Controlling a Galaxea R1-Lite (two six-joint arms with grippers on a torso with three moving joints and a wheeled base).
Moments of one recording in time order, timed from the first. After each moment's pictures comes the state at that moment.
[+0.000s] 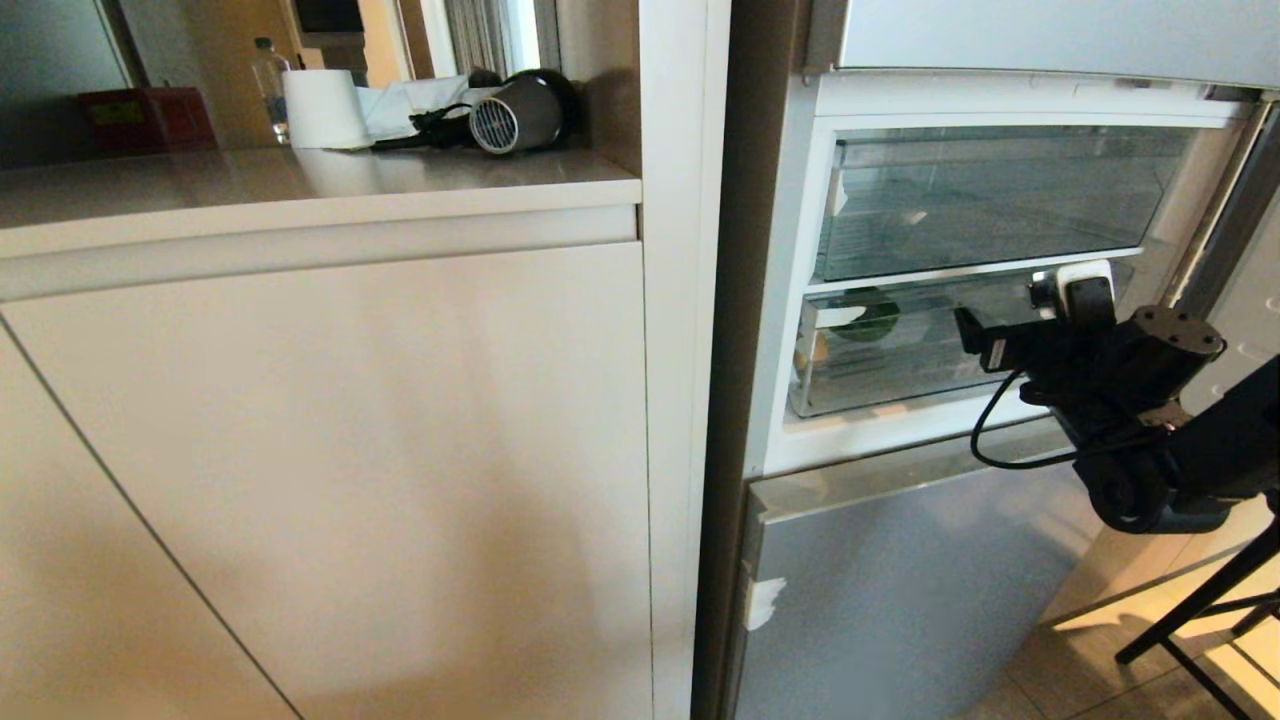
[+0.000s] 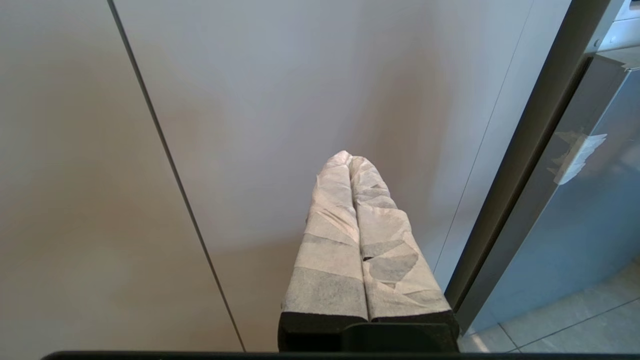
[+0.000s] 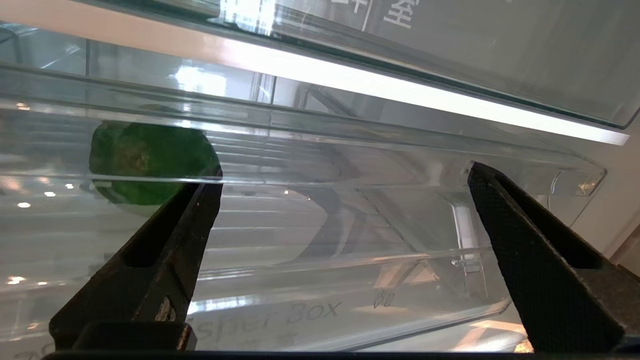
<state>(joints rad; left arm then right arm) 0.00 0.00 0.00 -0.03 0.00 0.00 -0.07 2.17 -1.04 -1.44 -0.02 -0.28</state>
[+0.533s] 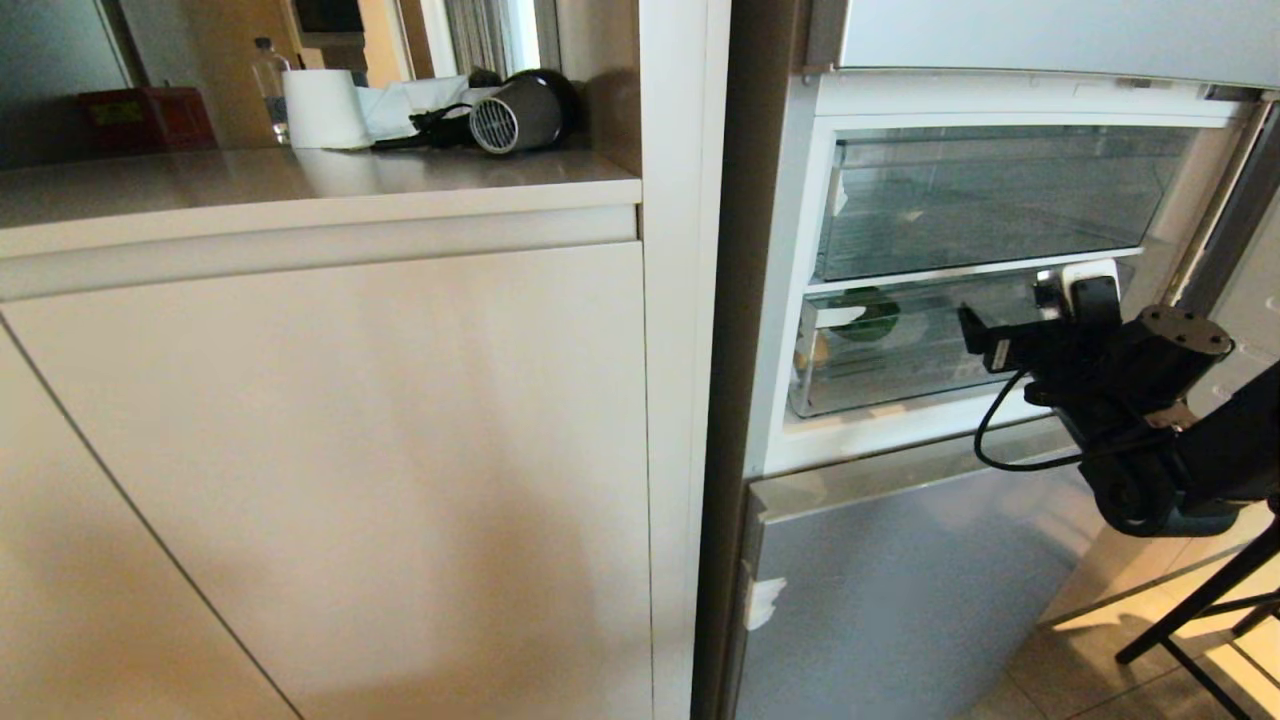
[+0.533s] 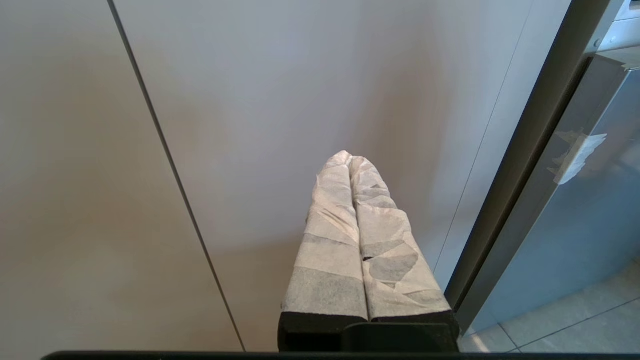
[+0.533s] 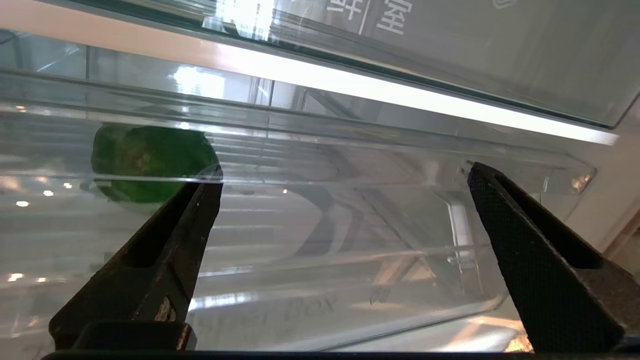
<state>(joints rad) 0.00 0.00 0.00 -0.03 0.00 0.00 -0.07 2.15 -1.00 -1.45 -0.03 -0.28</state>
